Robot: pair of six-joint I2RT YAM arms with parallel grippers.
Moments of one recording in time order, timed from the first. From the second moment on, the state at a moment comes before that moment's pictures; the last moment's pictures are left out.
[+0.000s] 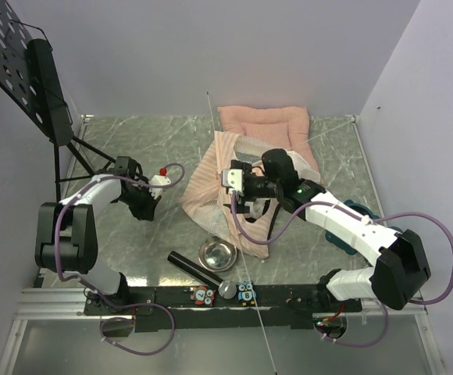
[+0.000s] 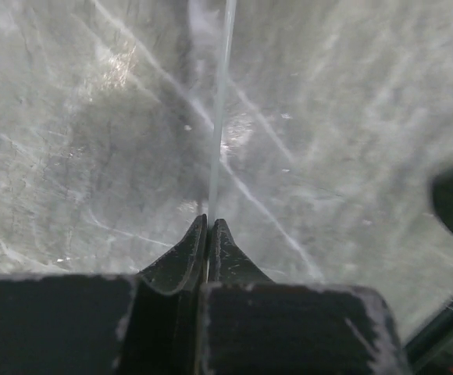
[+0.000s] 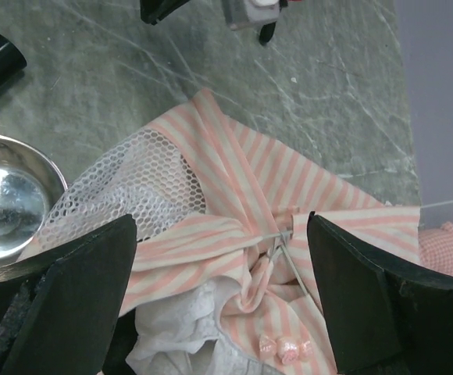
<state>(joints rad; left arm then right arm) -0.06 1.56 0.91 -0.71 0.44 0.83 0.65 1.30 0.97 -0.15 -0.61 -0.81</state>
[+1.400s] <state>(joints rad) -0.30 1.42 1.28 -1.06 0.76 0.53 0.89 1.50 1.02 0.09 -0.49 -1.27</state>
